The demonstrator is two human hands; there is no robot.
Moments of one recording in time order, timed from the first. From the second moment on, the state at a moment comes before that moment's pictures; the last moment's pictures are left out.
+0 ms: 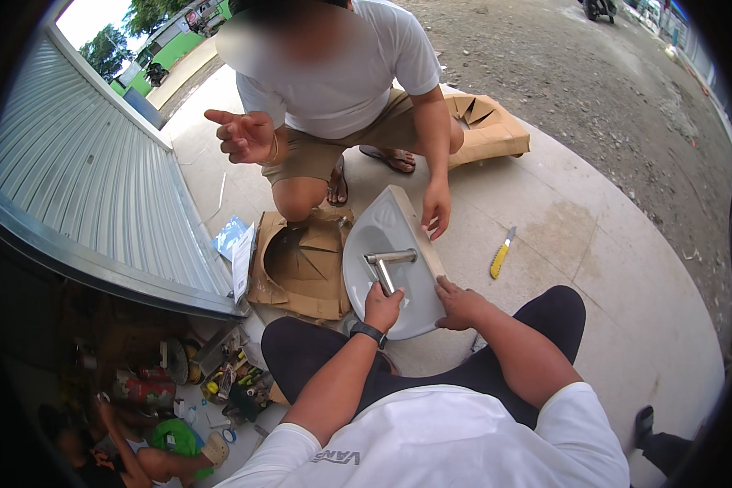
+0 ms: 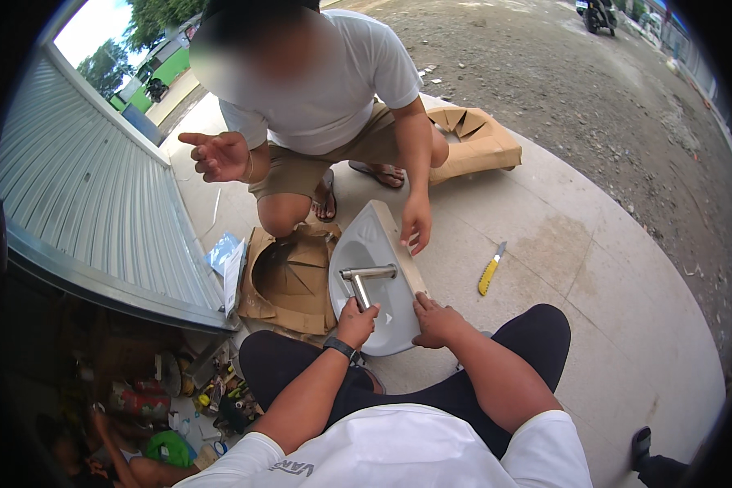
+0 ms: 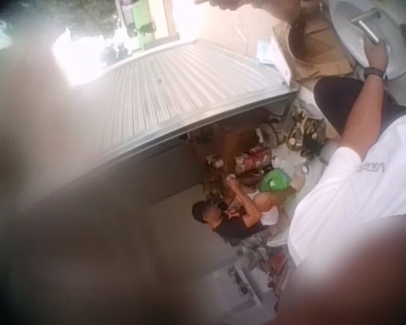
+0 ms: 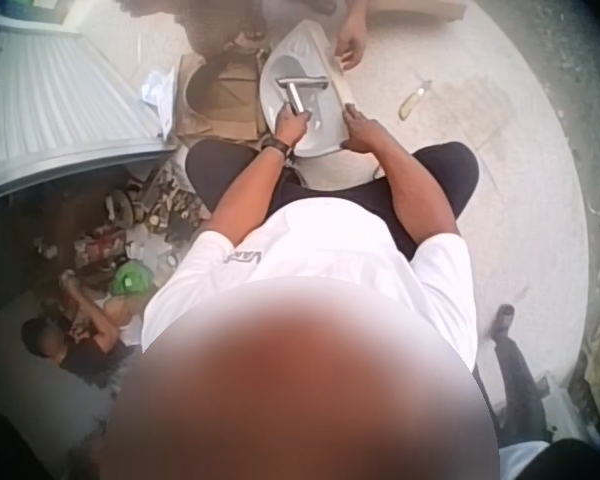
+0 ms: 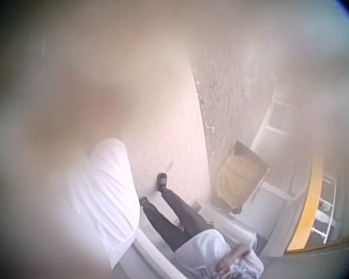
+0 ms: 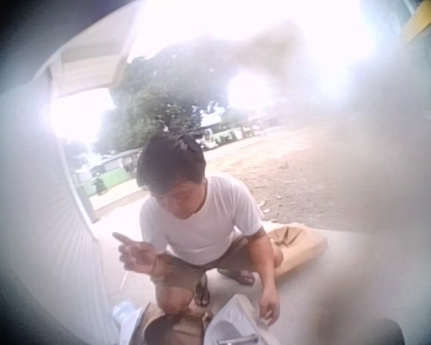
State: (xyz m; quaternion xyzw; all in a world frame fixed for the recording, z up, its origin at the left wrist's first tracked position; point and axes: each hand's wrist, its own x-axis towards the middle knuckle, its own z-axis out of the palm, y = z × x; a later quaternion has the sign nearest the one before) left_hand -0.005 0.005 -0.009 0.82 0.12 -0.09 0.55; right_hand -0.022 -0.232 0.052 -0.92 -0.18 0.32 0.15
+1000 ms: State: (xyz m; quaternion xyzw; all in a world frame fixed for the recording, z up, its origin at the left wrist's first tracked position) left_hand -0.002 0.007 -0.014 0.80 0.12 -0.08 0.58; right_hand -0.018 -0.232 0.041 -0.93 -0.15 0.25 0.21
